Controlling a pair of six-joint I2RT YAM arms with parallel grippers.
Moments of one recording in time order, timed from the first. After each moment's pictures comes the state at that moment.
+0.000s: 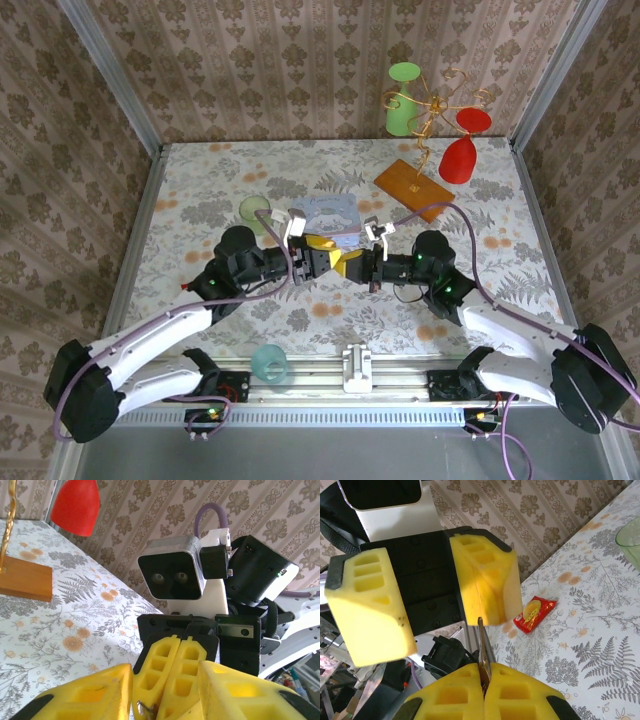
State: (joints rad) left arm -0.79 1.03 0.65 0.33 0.59 -0.55; right arm 0.62 1.11 0.54 0.52 -0.72 0.67
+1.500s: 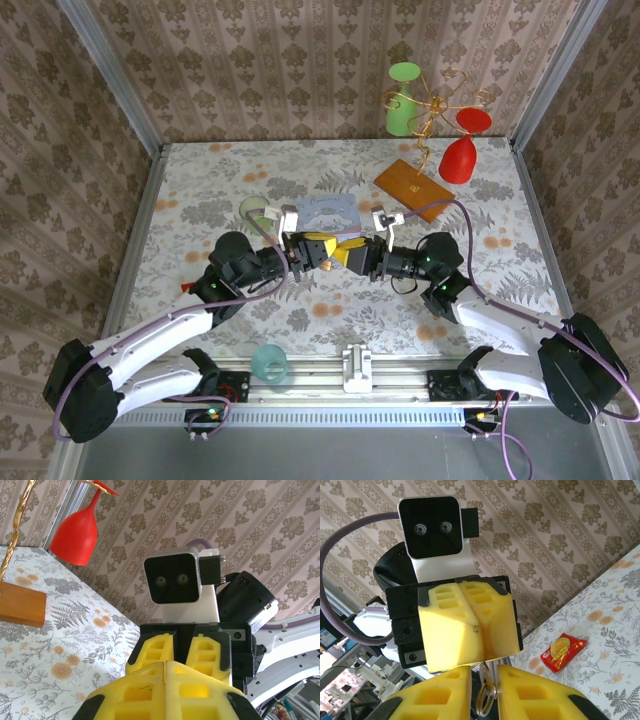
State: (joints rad) left arm -0.81 1.02 0.61 0.51 0.52 -0.65; right arm 0.60 1.17 0.52 0.87 -0.74 0.86
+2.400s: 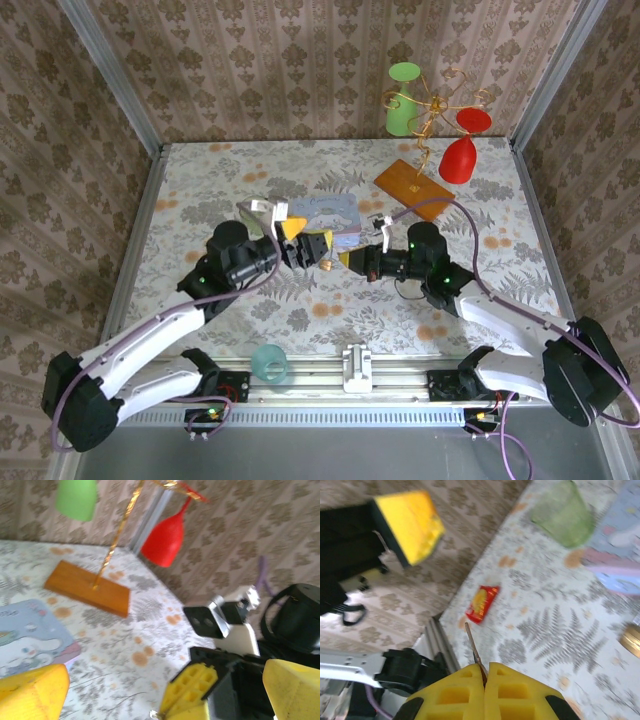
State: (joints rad) left arm -0.73 1.01 0.72 0.14 0.30 -0.52; right arm 0.56 1.17 0.58 0.25 -0.58 0.65
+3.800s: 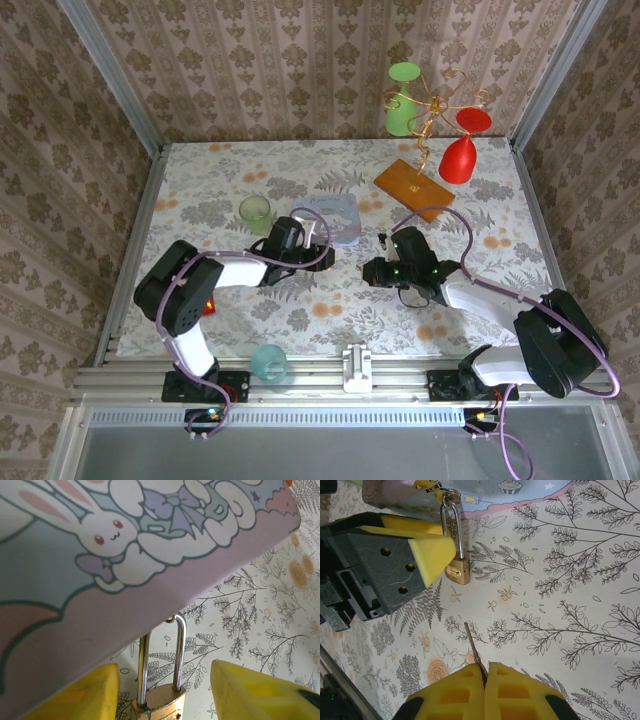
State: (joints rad) left arm -0.65 1.75 0.76 0.31 0.32 -0.46; right arm 0.53 1.33 0.61 -0.07 -0.31 0.65
